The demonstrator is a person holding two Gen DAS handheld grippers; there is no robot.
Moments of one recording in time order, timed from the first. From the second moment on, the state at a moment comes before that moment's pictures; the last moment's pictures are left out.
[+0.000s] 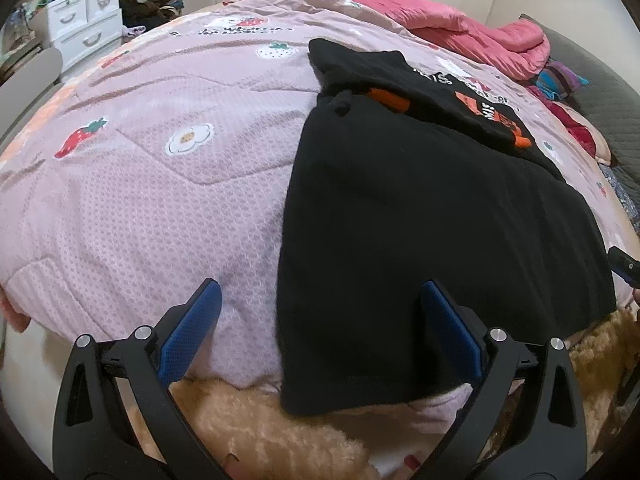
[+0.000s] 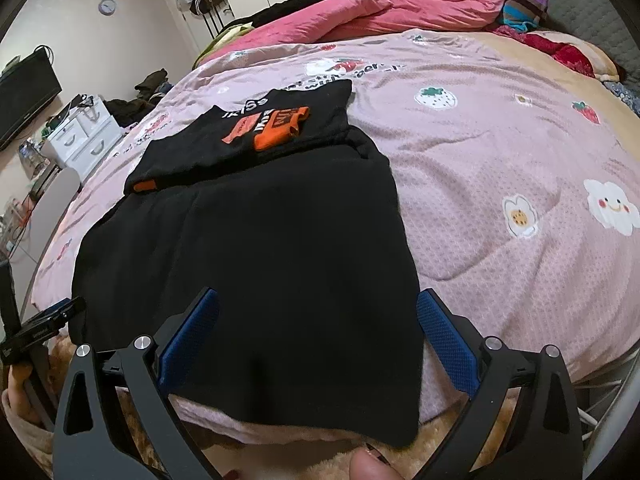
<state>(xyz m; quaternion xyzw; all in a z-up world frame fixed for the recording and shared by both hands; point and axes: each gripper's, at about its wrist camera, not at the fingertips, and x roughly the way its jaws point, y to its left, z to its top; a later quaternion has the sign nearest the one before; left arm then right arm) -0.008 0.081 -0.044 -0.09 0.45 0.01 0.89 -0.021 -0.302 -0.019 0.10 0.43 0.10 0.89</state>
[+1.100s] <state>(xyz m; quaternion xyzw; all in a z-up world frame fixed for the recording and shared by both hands) -0.033 0.083 -0.048 -0.17 0.47 -0.07 0.87 -0.053 -0.310 -0.027 0.06 0.47 0.10 0.87</state>
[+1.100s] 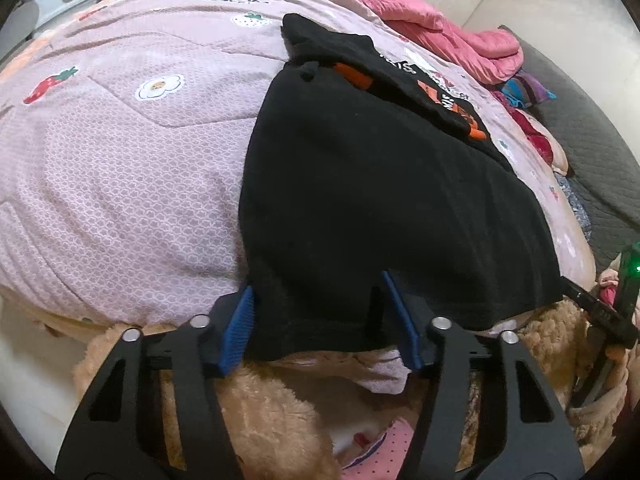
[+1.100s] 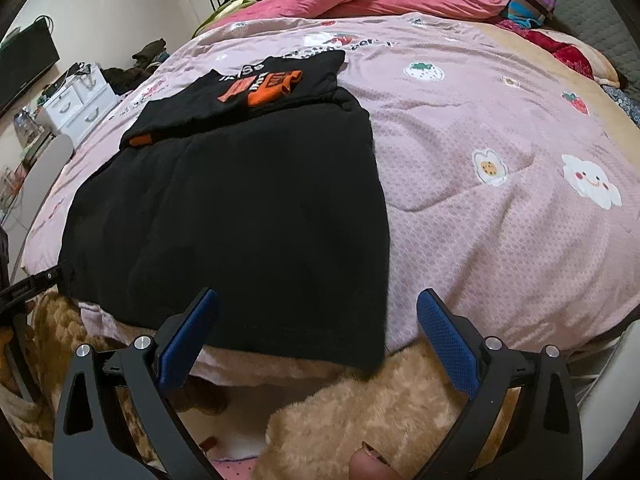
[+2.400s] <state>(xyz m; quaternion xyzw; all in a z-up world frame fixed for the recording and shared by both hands) -0.035 0.109 -0.007 -0.19 0.39 -0.04 0.90 -0.055 -0.337 0.048 0.12 0.29 0.14 0.94</state>
